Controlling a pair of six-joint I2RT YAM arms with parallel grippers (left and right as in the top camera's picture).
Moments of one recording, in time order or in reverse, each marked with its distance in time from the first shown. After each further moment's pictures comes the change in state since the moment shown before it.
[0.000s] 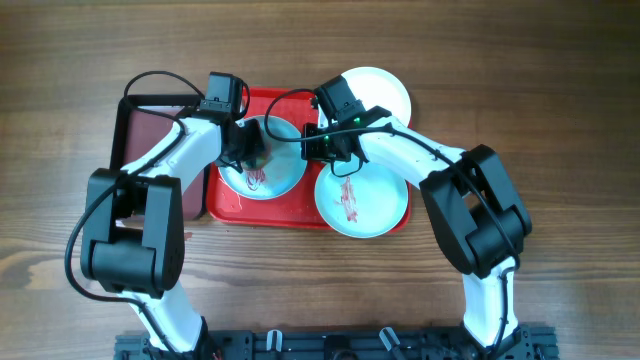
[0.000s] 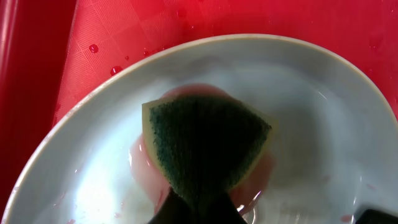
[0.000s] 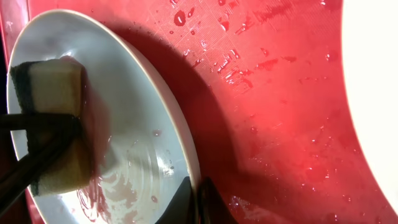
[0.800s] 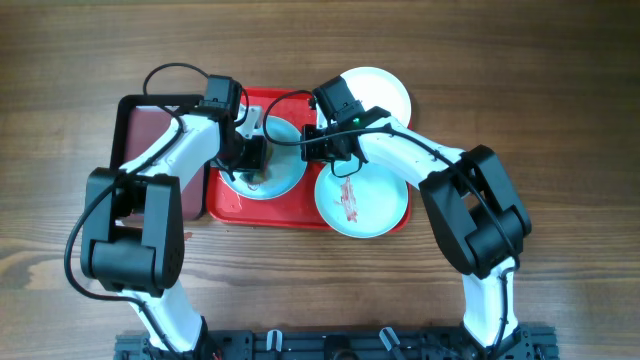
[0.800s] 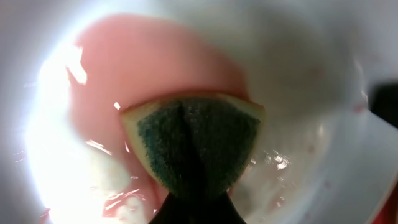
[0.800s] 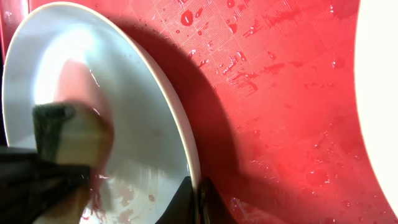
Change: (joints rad) left arm 0.002 0.006 0.021 -0.163 0.132 0.447; right arm 0.006 0.000 0.000 0.001 0.010 -0.036
